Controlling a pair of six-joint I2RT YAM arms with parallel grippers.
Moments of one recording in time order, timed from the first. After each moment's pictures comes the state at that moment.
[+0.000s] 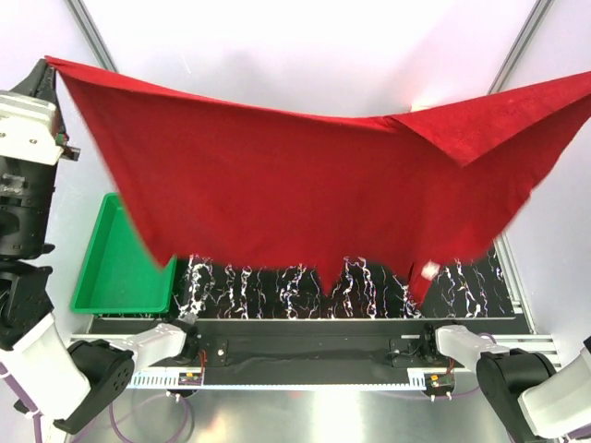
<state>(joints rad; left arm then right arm) -0.33 1.13 2.31 -0.68 -0.09 0.66 0.10 1.12 2.47 -0.62 -0.05 -0.44</state>
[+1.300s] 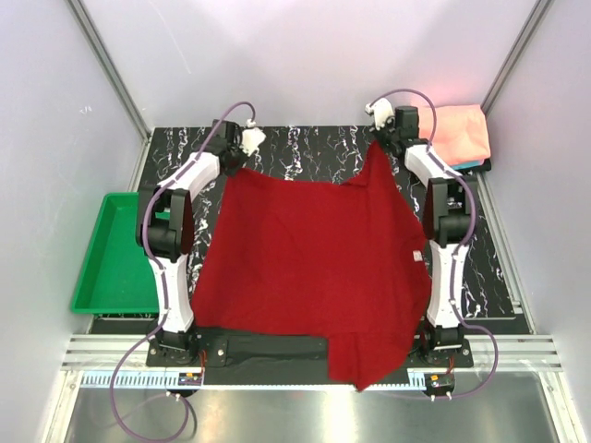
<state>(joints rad) -0.19 2.09 1.65 -0.39 0.02 0.62 0.09 2.28 1.82 -0.08 -0.15 -0.51</state>
